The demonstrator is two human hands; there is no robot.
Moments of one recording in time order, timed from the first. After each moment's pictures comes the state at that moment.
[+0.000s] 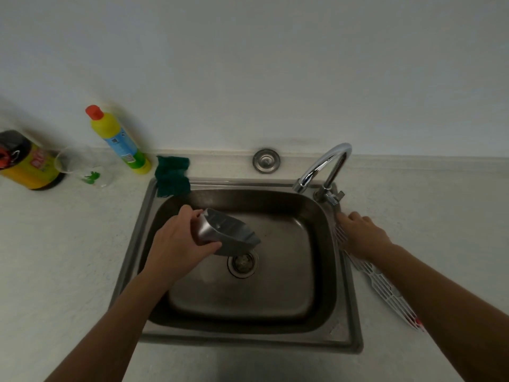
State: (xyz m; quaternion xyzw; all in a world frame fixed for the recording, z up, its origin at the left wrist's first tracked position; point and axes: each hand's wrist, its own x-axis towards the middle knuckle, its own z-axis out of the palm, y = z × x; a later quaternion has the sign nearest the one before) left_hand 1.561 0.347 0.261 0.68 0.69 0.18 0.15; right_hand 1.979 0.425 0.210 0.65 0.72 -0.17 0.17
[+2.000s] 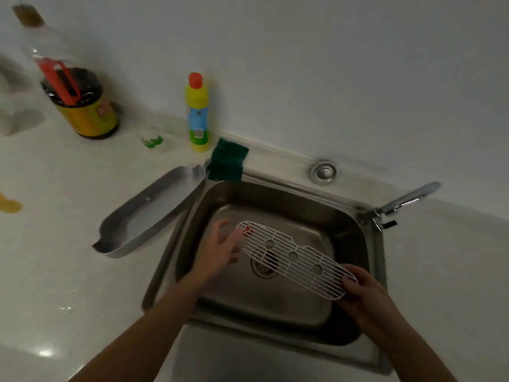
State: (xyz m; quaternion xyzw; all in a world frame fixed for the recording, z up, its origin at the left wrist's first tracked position) left_hand 1.495 0.306 0.189 0.28 0.64 0.42 0.58; right_hand 1.824 0.312 0.251 0.67 0.20 -0.64 -0.32
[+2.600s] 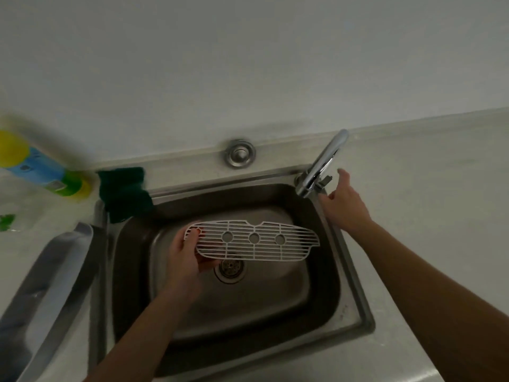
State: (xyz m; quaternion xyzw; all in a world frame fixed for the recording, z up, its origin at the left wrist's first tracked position) left_hand 1.578 0.401 0.174 0.21 0.62 0.43 0.62; right_hand 1.913 0.450 0.229 0.84 0.46 -0.27 -0.12
